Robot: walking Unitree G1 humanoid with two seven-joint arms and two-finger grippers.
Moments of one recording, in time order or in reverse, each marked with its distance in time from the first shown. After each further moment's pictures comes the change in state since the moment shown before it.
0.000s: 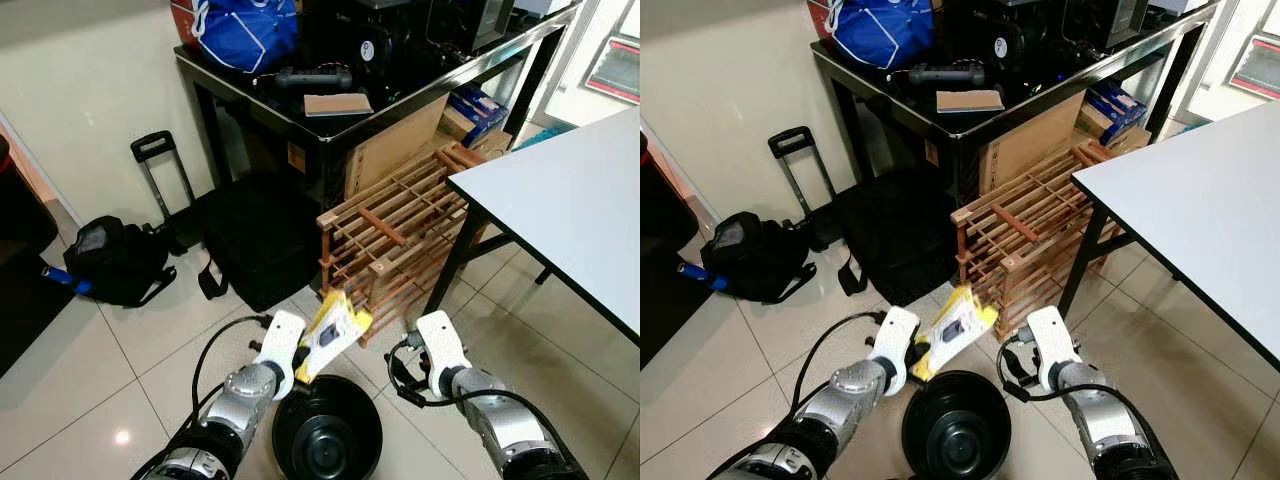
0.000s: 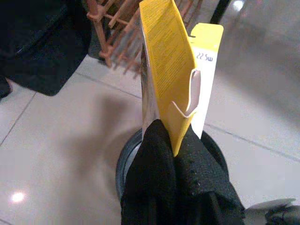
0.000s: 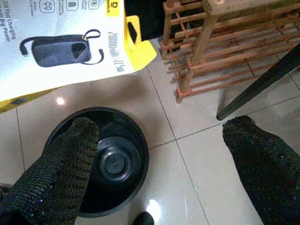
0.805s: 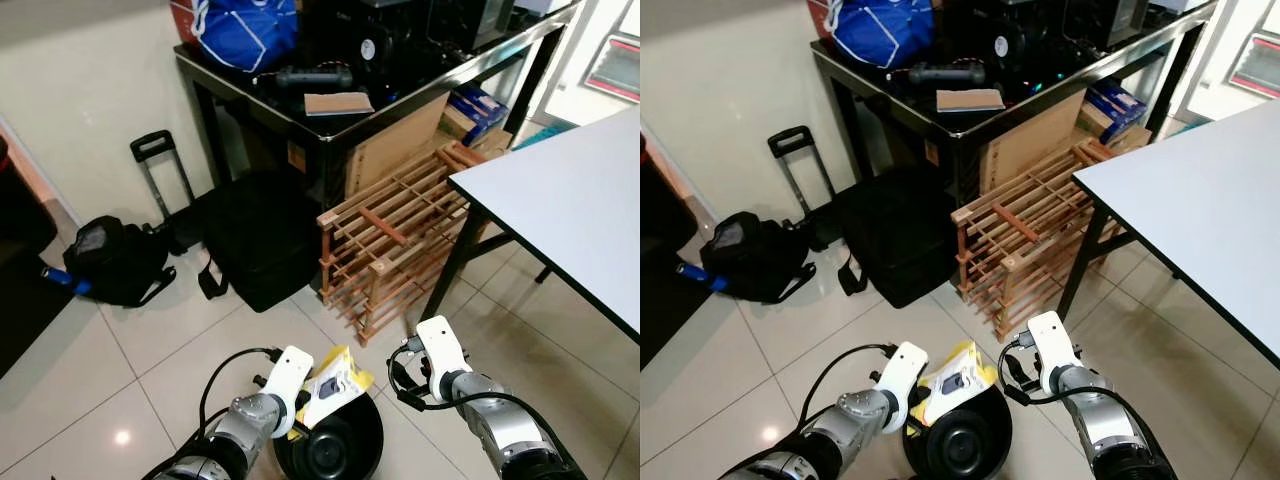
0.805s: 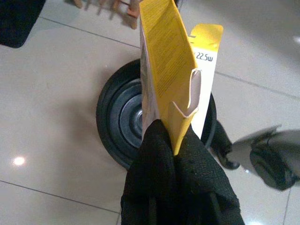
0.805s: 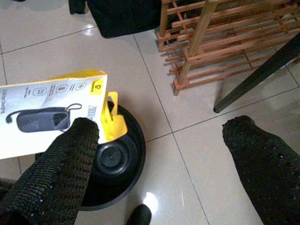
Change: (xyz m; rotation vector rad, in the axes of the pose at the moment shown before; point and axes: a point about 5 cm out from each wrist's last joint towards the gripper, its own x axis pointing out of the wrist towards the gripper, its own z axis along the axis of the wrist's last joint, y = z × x) left arm -0.002 -0.021 -0.042 0.054 0.237 -0.092; right arm 0.002 -0.001 -0.006 -0.011 0.029 -0.017
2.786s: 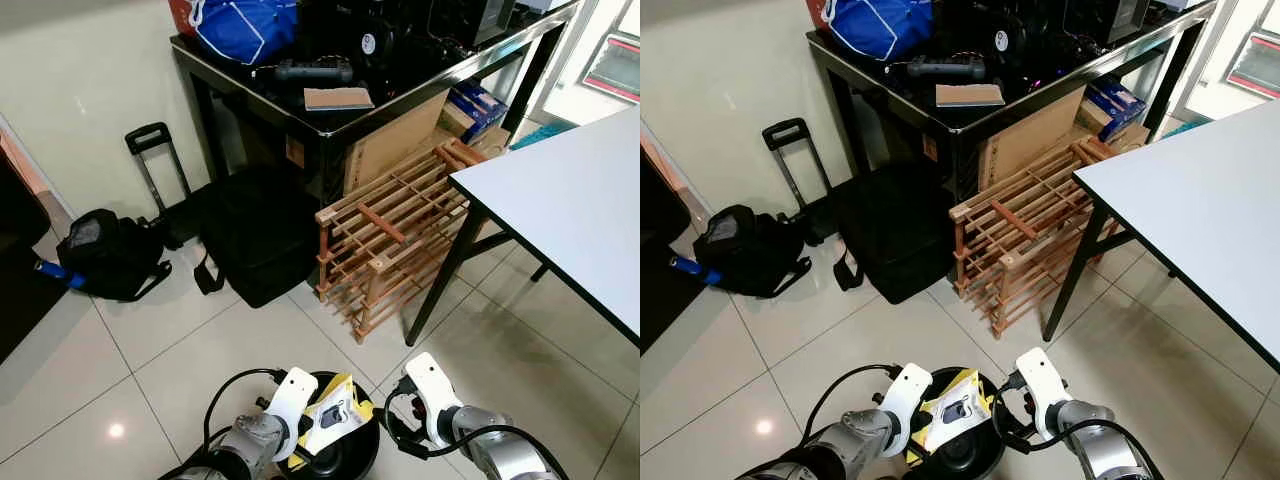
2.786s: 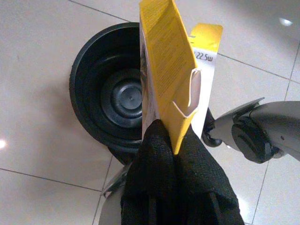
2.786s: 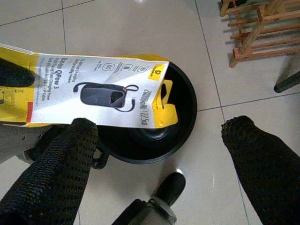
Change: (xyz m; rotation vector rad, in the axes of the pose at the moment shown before) left arm 0.002 -0.014 -0.022 -0.026 0.087 -0.043; right arm -0.010 0.024 -0.038 -0.019 0.106 0.261
